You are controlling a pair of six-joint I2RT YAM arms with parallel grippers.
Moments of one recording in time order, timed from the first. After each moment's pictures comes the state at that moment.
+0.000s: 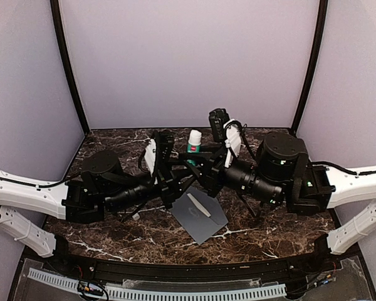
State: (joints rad) left arm -1.30 1.27 0.85 0.48 -0.15 -0.03; right arm 1.39 1.26 1.04 0.21 0.35 0.17
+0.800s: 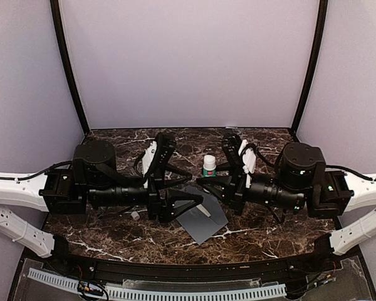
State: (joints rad) left arm -1.32 1.17 0.96 0.05 0.01 -0.19; right arm 1.38 1.08 0.91 0.05 0.22 0.00
